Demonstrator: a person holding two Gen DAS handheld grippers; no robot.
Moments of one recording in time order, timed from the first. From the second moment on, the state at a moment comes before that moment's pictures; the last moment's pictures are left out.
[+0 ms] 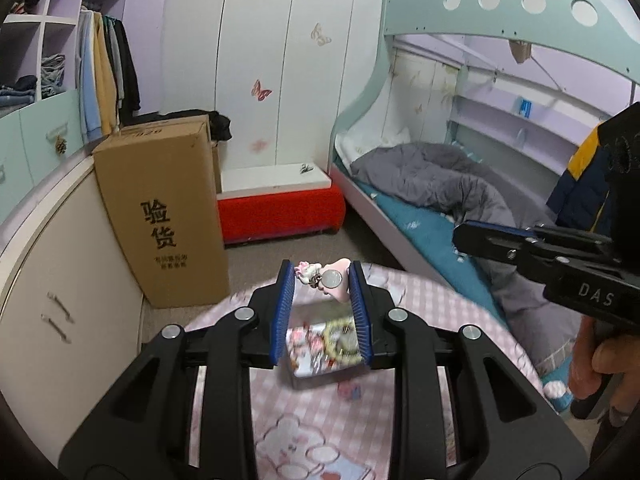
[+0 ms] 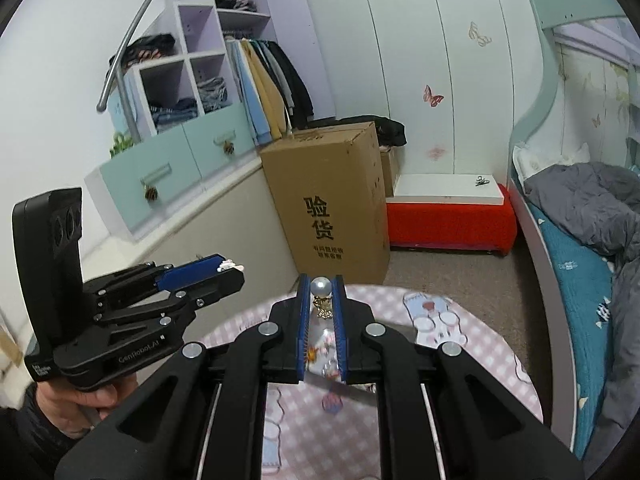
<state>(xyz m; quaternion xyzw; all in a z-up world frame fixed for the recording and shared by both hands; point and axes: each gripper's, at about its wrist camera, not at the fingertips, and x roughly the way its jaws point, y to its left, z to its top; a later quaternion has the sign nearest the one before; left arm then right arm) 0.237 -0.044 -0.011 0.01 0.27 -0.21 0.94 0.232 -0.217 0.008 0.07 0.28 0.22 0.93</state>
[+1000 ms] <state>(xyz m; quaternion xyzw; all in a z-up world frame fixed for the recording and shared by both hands) 0.292 -0.059 -0.036 0.05 0.30 -0.13 0.94 0.301 -0.263 -0.056 0.22 0.37 0.13 0.89</state>
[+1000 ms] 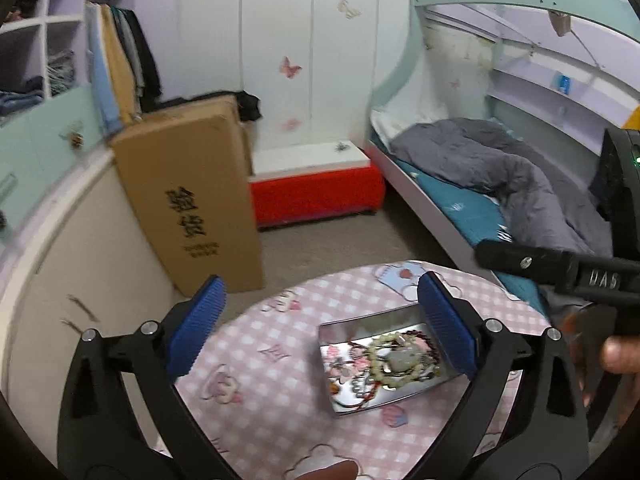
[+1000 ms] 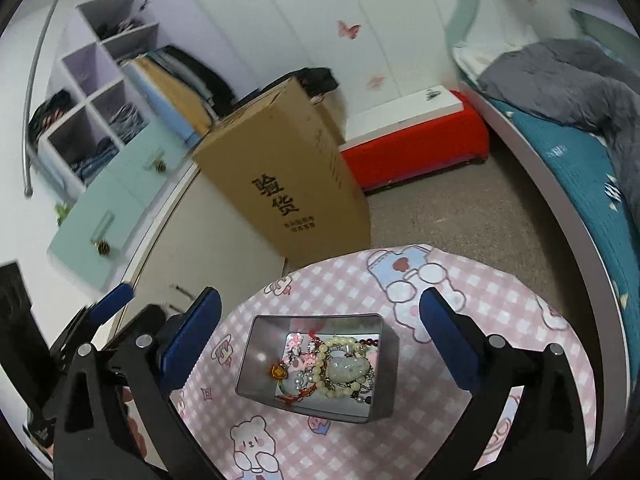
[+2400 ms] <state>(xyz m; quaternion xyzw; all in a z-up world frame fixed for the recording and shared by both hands) 0.014 0.006 0.012 0.01 0.13 -0.03 0.99 0.032 -0.190 -0.008 0.02 0.19 -0.01 0.98</state>
